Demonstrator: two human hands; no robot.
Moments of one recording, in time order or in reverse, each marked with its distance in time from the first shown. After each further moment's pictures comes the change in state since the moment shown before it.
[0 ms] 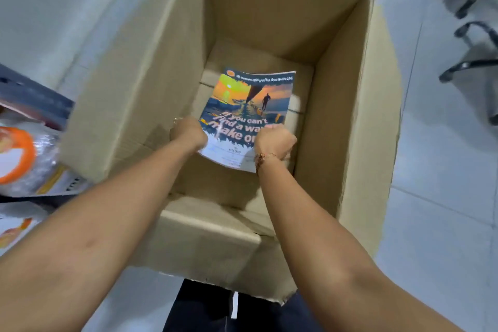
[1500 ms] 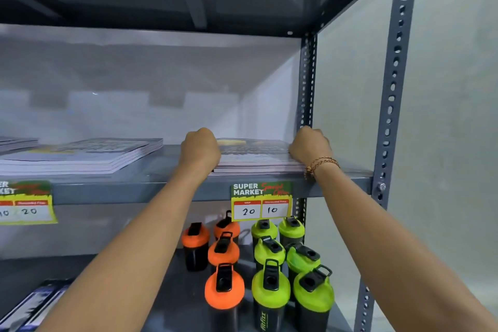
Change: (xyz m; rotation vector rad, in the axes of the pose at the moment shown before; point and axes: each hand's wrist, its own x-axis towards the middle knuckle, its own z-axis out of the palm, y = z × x) left_hand -0.372 -0.369 -0.459 -0.487 1.427 -0.550; right_hand -0.585 -0.375 -0.022 -0.150 -0.527 -1.929
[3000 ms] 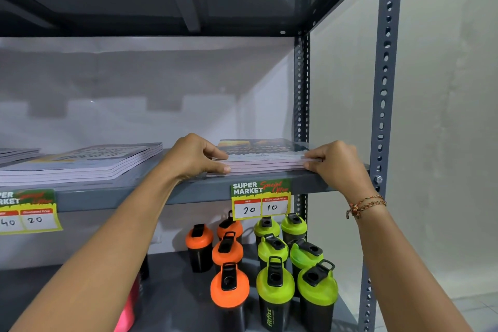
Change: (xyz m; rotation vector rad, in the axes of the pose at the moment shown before) left_hand -0.026 -0.007 -0.039 -0.156 -0.302 0.192; right_hand -0.060 0.043 -0.030 0.252 0.040 -0.101
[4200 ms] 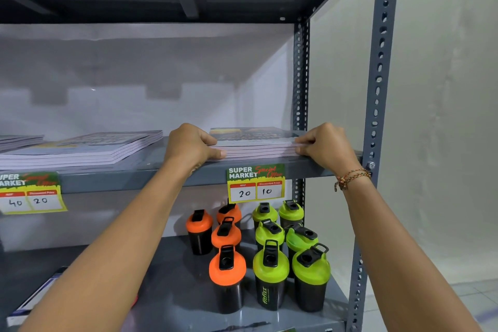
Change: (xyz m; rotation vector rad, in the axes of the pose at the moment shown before) left_hand -0.013 0.010 0.019 -0.098 0.280 -0.186; right_hand 0.010 -0.002 -0.001 0.017 -0.076 0.011
